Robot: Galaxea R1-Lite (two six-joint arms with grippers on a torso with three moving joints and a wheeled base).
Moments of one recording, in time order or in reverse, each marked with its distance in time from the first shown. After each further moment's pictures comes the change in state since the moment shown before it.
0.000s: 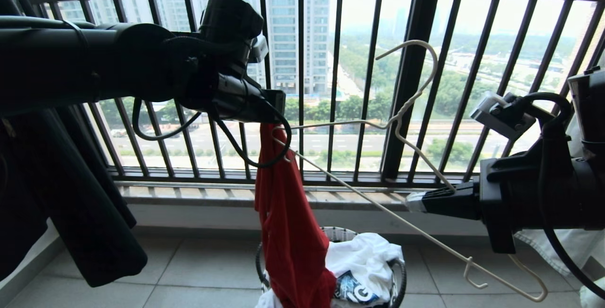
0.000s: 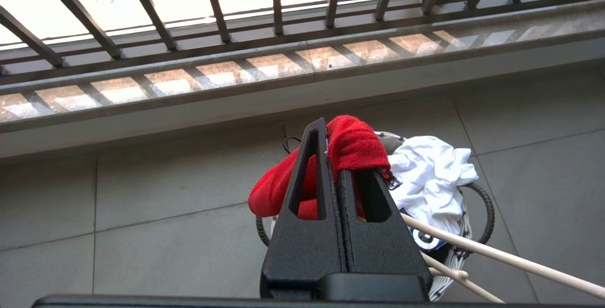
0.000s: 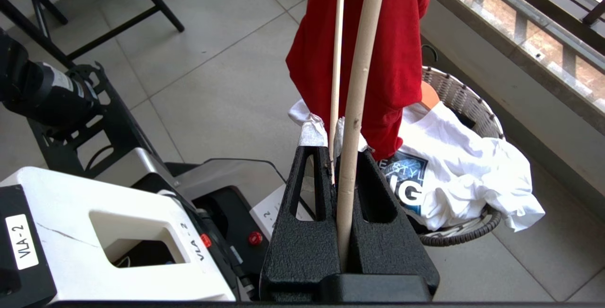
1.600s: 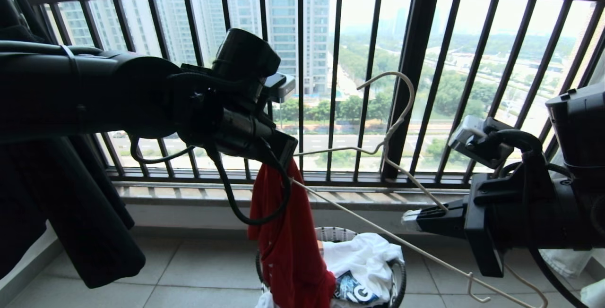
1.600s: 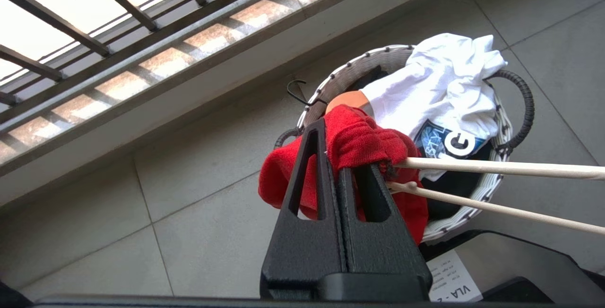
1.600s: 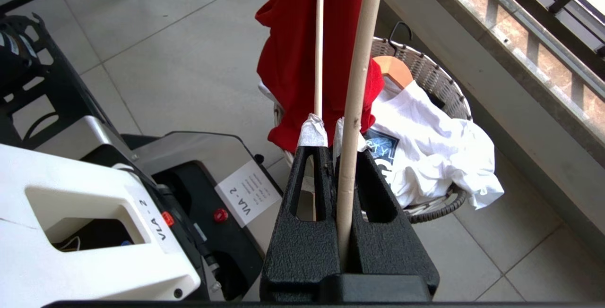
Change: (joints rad) left arm -0.076 -0.073 0.221 -0.004 -0.019 0.209; right arm 0.066 0.007 0.043 0.011 -0.124 -0.079
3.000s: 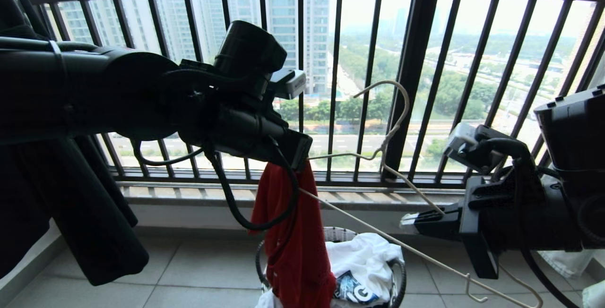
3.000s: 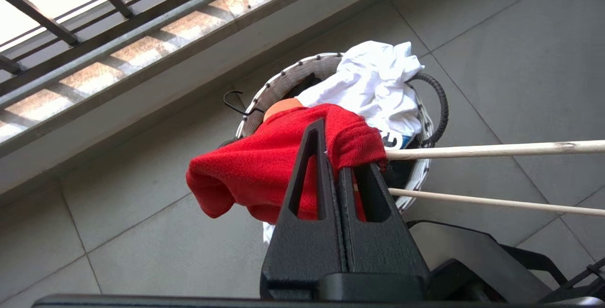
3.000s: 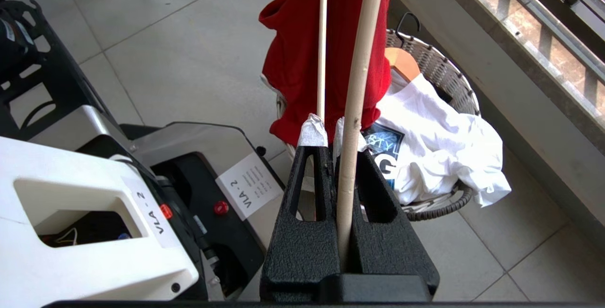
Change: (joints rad) left arm -0.047 -0.022 0.004 -0.014 -0.144 -0.069; right arm -0.012 0.022 0.016 -0.009 0.019 -0.024
